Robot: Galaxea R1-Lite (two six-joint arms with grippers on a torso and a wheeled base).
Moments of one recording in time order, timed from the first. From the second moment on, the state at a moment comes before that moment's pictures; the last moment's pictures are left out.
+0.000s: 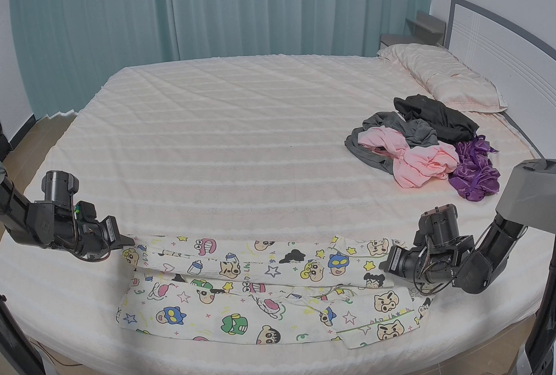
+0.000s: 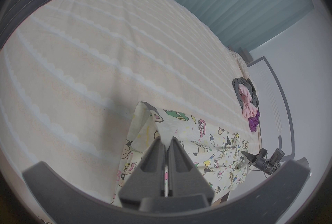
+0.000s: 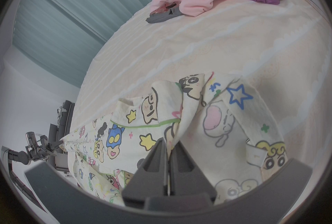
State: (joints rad) left arm 0.19 1.89 -0.71 -0.28 -0.47 -0.35; right arm 0.36 2.14 -0.56 -0.80 0.07 0.69
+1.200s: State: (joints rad) left arm 0.20 1.93 -0.93 0.05 -0.46 -0.42; right arm 0.31 2.08 -0.60 -0.78 0.07 0.68
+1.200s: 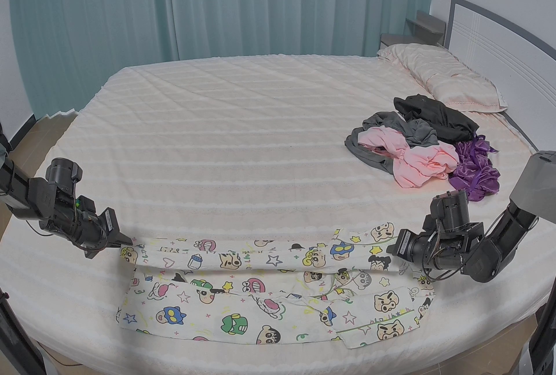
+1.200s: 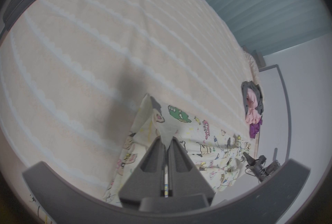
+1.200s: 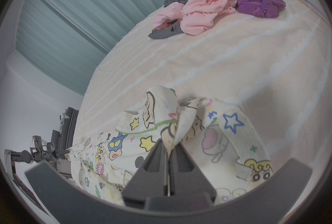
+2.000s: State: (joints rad) left arm 0.20 1.97 -0.82 0.06 -0.37 -0.31; right arm 0.33 2.05 -0.46 -0.78 0.07 0.67
